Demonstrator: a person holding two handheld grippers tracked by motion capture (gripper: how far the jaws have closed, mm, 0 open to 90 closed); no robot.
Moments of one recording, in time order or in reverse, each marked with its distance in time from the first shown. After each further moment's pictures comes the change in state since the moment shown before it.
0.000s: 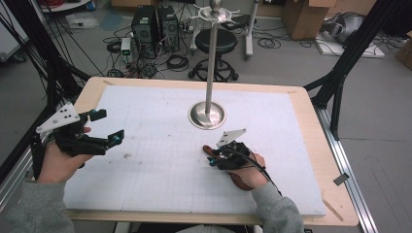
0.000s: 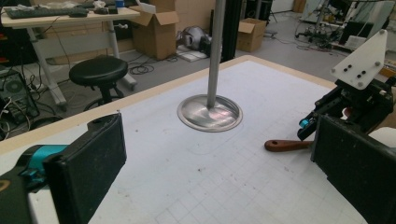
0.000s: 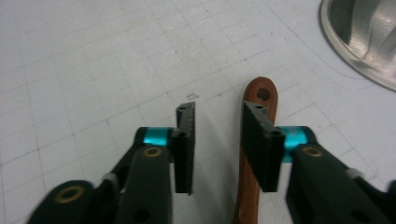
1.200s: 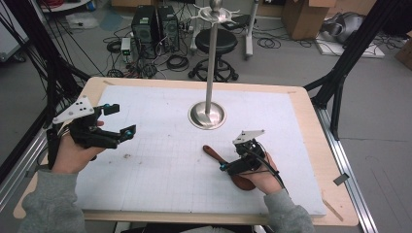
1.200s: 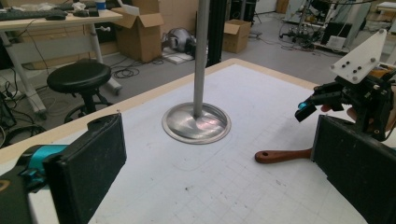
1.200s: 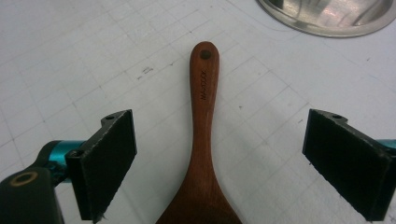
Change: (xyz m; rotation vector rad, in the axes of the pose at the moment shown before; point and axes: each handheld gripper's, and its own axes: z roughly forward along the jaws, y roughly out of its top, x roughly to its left) left arm -0.002 0.009 0.028 -0.004 -0.062 0.009; right arm -0.011 -0.023 -0.029 0.001 -0.113 0.155
